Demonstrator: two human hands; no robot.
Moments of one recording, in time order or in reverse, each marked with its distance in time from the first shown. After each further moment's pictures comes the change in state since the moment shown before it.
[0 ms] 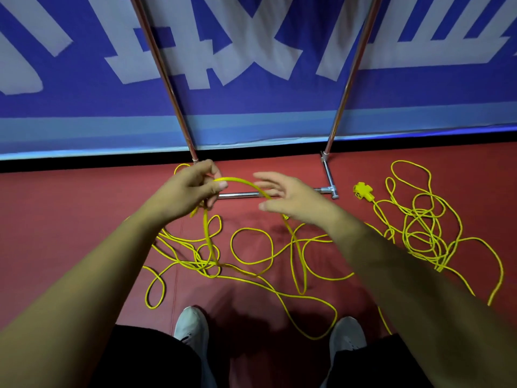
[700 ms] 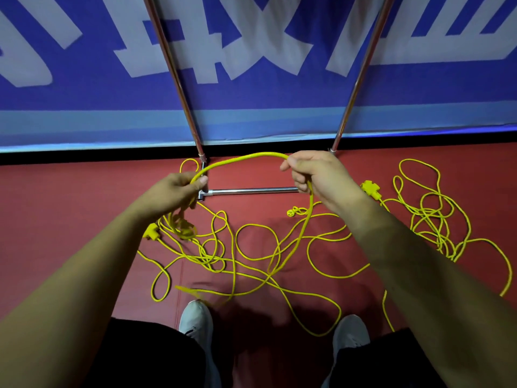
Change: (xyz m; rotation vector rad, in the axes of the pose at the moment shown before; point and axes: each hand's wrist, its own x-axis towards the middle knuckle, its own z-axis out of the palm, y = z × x) left_hand -0.016 -0.037 -0.030 0.050 0.104 -0.340; right_hand 0.006 -0.010 -0.027 0.389 0.236 0.011
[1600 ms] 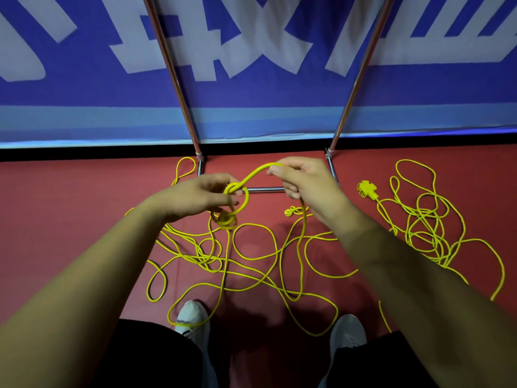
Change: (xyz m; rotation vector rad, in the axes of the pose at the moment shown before) left_hand -0.003 0.036 0.030 -0.141 -0.360 0.041; right_hand -0.009 0.005 0.026 0.023 0.008 -0.152
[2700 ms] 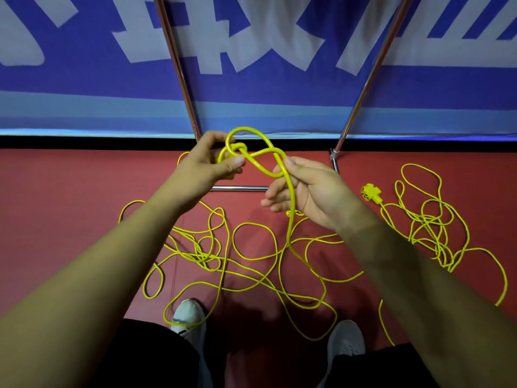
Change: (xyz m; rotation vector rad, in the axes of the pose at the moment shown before) left_hand 0.018 0.017 0.001 -0.290 0.382 0.287; right_hand -0.001 -0.017 0.006 0.373 -0.211 0.287
